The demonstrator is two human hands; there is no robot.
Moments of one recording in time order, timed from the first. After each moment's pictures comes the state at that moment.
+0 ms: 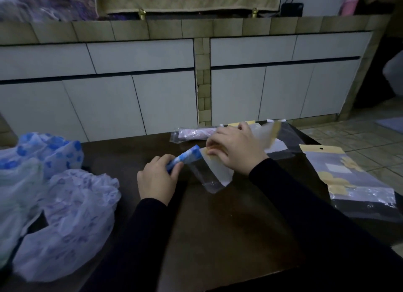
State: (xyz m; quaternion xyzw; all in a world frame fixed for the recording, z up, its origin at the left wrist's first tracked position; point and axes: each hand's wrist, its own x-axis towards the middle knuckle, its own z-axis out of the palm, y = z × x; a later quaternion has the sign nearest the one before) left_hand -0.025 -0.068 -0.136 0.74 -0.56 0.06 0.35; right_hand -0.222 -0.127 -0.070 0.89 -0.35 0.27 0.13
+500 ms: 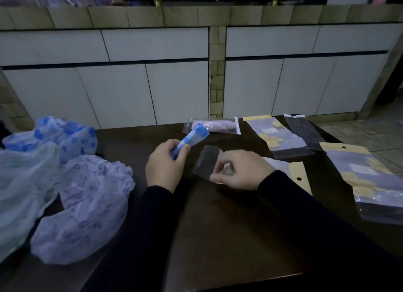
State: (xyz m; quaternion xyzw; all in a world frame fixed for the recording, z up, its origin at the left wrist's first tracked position) left_hand -0.016 -0.068 -0.130 0.70 -0.51 -0.06 0.49; right_hand -0.204 -0.108 -0.099 0.89 -0.44 0.08 -0.11
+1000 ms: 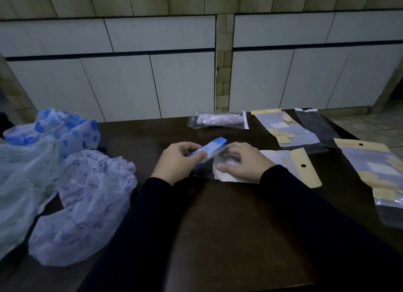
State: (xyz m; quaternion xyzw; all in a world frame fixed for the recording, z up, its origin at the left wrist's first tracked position) left_hand -0.013 -0.078 -0.123 0.68 -0.54 -0.27 0.41; right_hand -0.196 -0.149 -0.130 0.86 -0.46 0.13 -0.18
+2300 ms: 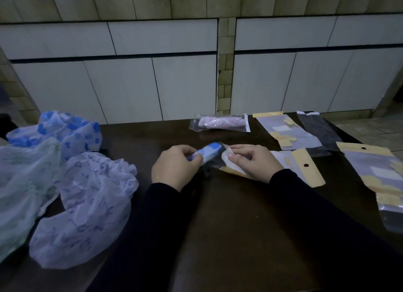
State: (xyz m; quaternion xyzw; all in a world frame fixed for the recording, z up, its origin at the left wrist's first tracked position) left_hand -0.021 -0.066 -0.114 0.77 -0.53 -0.12 0.33; right_hand -0.211 -0.151 -0.129 0.80 -0.46 0.25 -0.29
